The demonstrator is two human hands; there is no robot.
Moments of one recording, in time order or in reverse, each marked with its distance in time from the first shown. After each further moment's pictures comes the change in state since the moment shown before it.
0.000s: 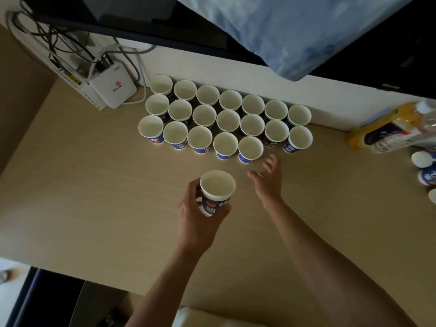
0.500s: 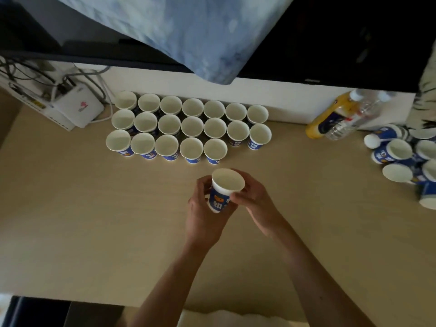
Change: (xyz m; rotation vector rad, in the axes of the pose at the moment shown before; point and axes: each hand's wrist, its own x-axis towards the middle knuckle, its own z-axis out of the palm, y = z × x) left_hand -0.019 0.028 0.067 0.013 -0.146 0.148; right_hand -0.089 -0.051 -0.092 0.336 -0.521 -0.032
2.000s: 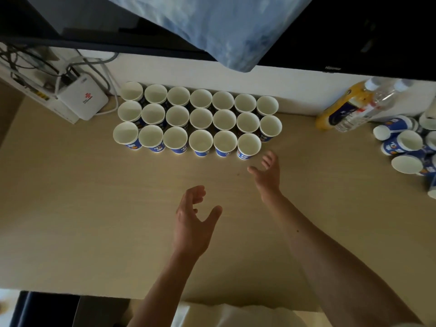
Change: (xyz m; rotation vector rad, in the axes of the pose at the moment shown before) left_hand -0.017 -0.045 -0.047 0.101 0.000 -0.143; right_hand 0.077 0.054 -0.020 -0.302 0.687 0.082
